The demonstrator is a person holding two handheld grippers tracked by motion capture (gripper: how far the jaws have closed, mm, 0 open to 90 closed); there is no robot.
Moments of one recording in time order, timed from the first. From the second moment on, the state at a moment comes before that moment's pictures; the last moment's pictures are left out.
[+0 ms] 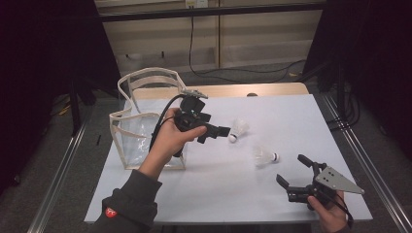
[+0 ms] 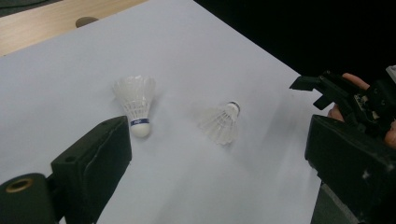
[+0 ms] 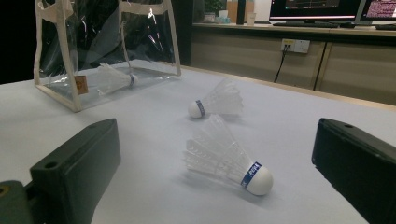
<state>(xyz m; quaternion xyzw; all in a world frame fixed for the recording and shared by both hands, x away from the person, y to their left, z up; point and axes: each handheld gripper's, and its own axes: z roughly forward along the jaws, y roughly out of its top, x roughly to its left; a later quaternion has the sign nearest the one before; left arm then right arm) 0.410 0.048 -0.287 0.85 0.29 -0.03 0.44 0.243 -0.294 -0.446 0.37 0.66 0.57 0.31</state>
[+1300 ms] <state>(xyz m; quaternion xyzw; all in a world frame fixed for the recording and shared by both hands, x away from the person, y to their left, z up) 0.401 0.030 -0.330 0.85 0.27 -0.05 0.45 0.242 -0.294 -0.445 0.37 0.66 0.57 0.32</state>
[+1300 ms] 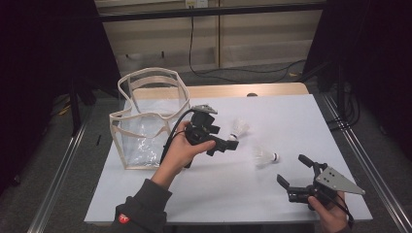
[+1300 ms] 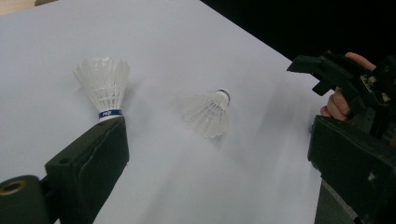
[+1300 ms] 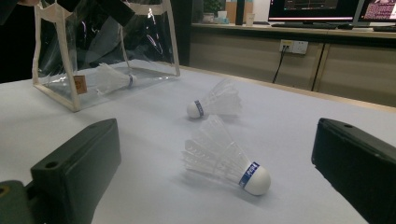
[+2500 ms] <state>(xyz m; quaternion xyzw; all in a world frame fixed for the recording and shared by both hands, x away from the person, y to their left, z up) 0.397 0.010 -0.361 0.86 0.26 -0.05 0.44 0.242 -0.294 -0.445 0.37 0.66 0.57 0.32</state>
